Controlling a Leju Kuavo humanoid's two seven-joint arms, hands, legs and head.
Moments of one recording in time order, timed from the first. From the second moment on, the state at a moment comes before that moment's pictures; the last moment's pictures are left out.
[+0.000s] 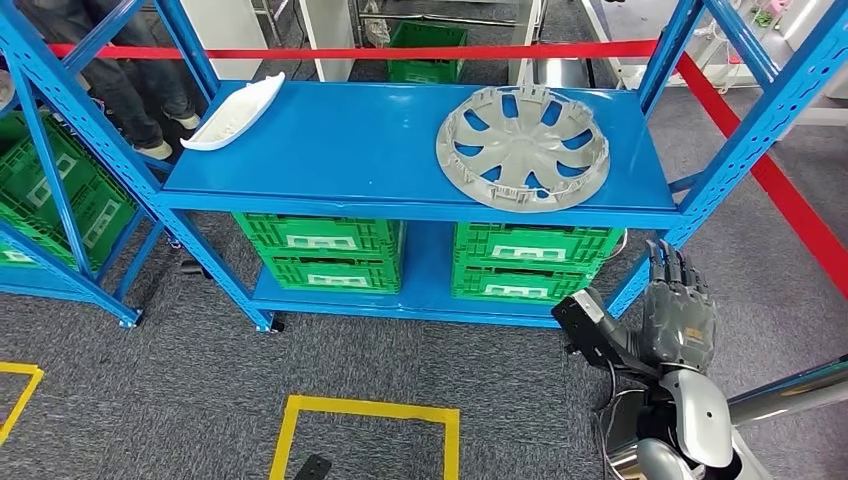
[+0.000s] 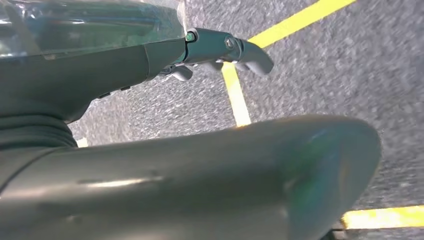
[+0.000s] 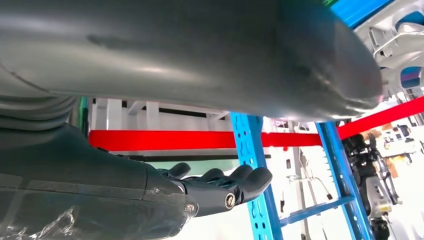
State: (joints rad) left arm -0.11 -0.02 -1.32 -0.30 0.94 0.44 0.01; right arm -0.25 -0.41 0.76 -1.58 0.86 -0.27 0.59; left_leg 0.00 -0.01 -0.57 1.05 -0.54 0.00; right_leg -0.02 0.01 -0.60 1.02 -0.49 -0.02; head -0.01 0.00
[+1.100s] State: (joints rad) left arm -0.11 -0.02 -1.32 -0.30 0.94 0.44 0.02; right arm -0.26 -0.41 0.77 -1.58 0.86 -0.27 0.59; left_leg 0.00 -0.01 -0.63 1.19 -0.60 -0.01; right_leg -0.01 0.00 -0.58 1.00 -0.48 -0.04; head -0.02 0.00
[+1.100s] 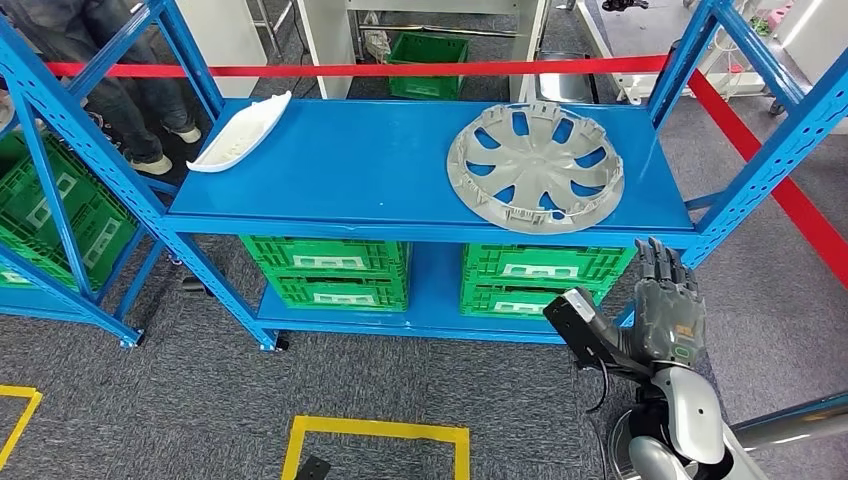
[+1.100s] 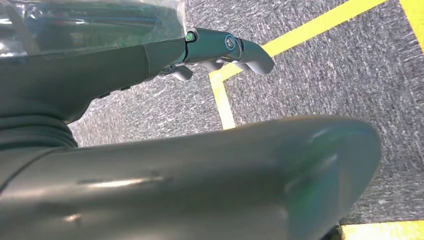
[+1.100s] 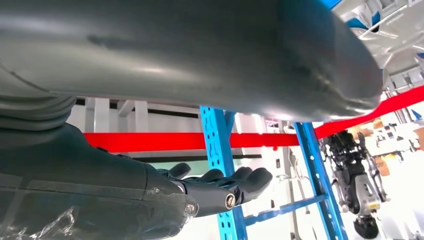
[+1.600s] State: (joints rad) left arm -0.11 -0.01 -1.32 -0.30 0.94 0.43 0.01; right arm -0.25 -0.41 0.77 -1.58 0.85 -0.24 0.61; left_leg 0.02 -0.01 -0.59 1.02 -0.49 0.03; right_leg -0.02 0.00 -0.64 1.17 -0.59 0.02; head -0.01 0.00
